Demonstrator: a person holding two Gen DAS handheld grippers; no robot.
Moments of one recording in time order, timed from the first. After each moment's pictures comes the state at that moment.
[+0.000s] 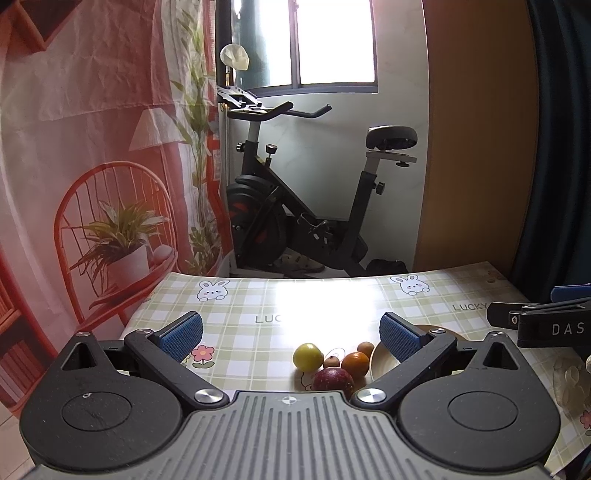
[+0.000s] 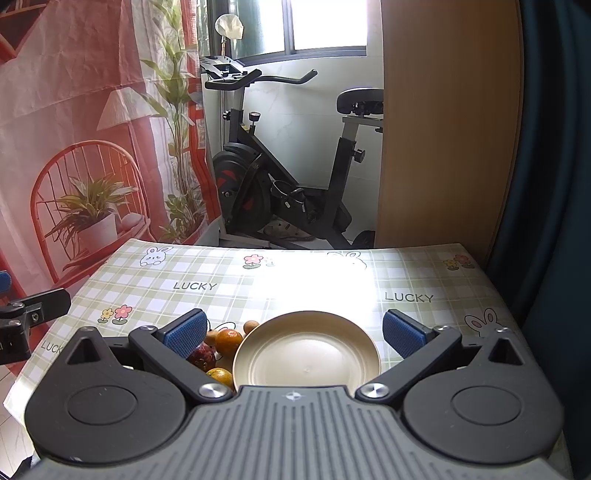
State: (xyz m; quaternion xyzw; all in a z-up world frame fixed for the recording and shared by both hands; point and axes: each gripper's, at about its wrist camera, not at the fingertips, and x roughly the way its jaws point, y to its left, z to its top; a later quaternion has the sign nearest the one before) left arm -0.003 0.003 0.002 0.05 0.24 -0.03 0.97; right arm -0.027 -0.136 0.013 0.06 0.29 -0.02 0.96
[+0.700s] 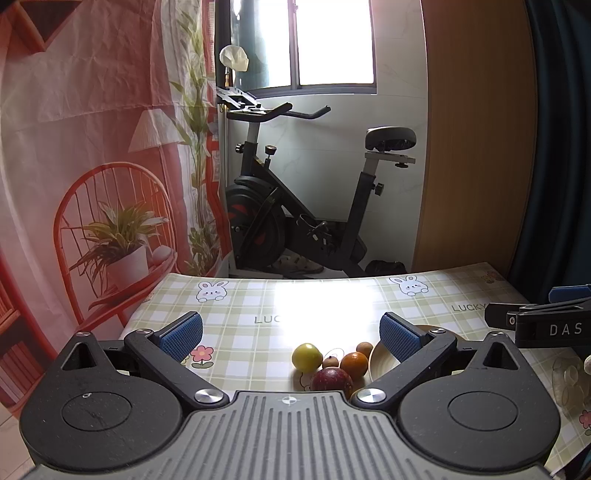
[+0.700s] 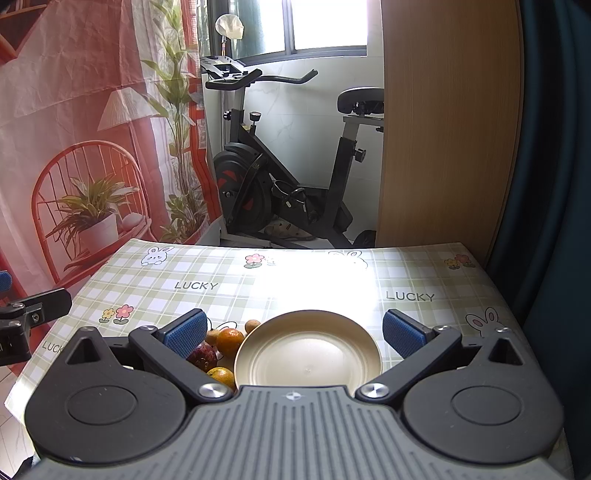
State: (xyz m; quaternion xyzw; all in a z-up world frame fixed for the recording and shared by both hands) left arm -0.004 0.001 0.001 0.05 0.24 -0.03 0.97; right arm -0.028 -0.134 0.013 0.06 0.28 -0.02 0.96
